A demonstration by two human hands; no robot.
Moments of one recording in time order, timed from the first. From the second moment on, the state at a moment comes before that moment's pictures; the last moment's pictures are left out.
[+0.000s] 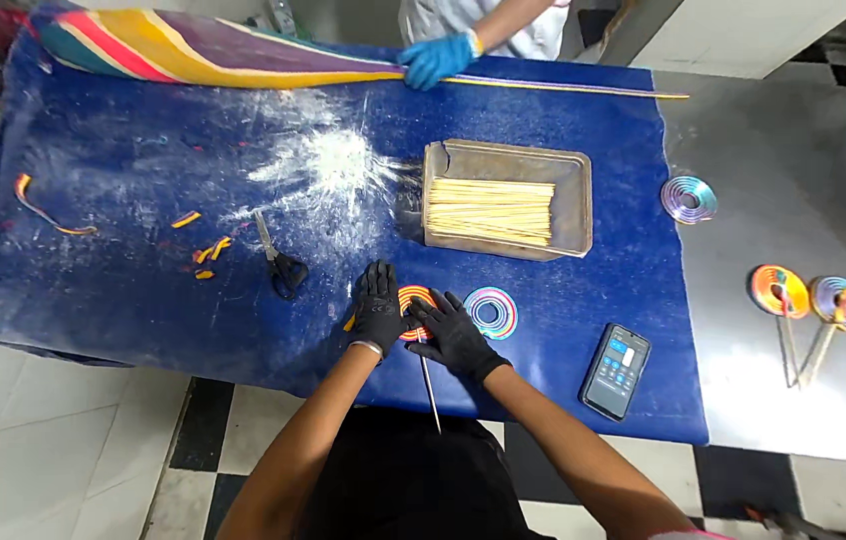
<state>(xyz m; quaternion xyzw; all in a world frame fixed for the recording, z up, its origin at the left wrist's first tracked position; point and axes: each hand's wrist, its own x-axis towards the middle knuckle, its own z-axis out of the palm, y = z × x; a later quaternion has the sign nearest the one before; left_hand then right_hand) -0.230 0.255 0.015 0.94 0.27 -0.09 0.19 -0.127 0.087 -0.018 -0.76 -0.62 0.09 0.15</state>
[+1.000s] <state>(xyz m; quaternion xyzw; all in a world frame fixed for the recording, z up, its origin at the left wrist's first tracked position) -0.249 0.207 0.030 0.93 0.29 0.04 0.23 -0.147 0.093 -0.026 -0.79 -0.54 0.10 0.27</state>
